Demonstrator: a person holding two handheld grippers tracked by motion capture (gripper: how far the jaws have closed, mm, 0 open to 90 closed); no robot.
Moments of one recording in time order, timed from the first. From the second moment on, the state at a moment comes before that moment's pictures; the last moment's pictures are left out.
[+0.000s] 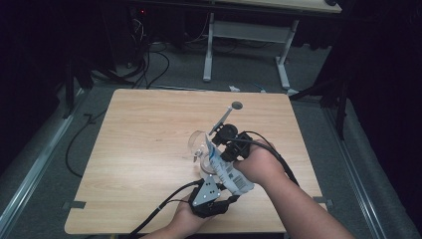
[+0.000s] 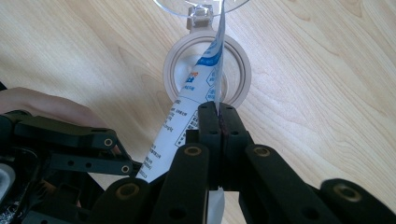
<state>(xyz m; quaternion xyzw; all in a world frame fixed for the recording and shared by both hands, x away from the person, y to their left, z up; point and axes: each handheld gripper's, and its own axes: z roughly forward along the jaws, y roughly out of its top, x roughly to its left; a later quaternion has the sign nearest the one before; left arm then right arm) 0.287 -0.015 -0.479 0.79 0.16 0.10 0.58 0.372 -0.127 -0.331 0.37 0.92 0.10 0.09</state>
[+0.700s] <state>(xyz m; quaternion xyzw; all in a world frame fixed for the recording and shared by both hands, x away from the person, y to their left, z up) 0.290 -0.016 -0.476 0.79 0.16 0.09 0.59 0.373 -0.131 -0.329 0.37 0.92 0.11 0.10</state>
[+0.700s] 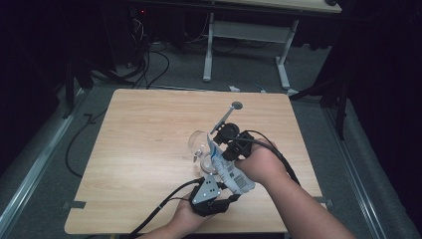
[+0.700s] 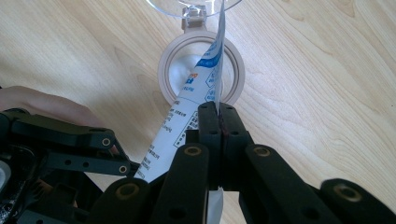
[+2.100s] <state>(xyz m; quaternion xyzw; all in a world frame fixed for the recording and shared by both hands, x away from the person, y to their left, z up) 0.292 -0.010 -0.474 0.79 0.16 0.09 0.59 0.379 -0.125 -0.330 0.36 0.92 0.11 0.09</state>
